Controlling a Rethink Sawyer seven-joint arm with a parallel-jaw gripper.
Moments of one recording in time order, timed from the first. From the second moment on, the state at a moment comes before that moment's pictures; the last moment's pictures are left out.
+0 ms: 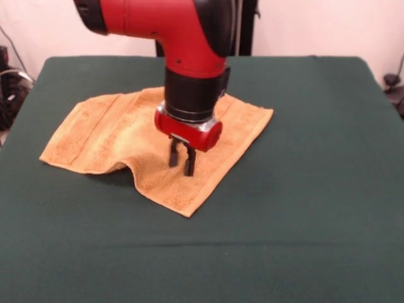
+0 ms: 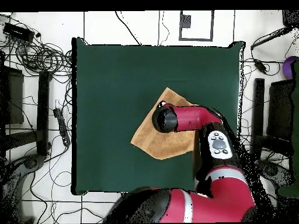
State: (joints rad) arm -0.26 -0.37 0.05 1.42 -0.44 0.35 2.47
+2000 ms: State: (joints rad) arm -0.02 -0.35 -0.06 1.32 -0.33 0.49 2.47
